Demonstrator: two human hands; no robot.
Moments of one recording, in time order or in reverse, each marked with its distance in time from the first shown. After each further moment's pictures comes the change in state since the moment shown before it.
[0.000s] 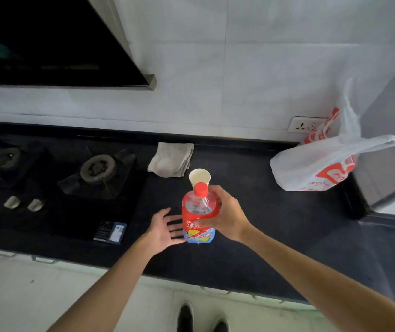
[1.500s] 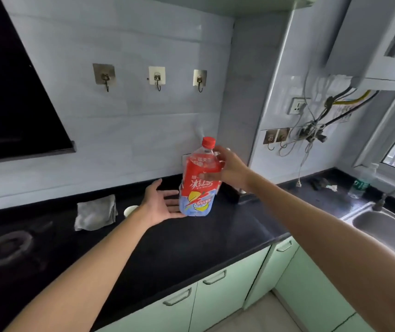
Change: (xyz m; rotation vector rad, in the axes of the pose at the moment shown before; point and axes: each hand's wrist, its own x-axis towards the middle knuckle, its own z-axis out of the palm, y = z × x) left_hand -0.164 0.033 0.099 0.306 -0.707 0.097; right_hand -0.189 -0.180 -0.103 -0.170 0.553 -0.004
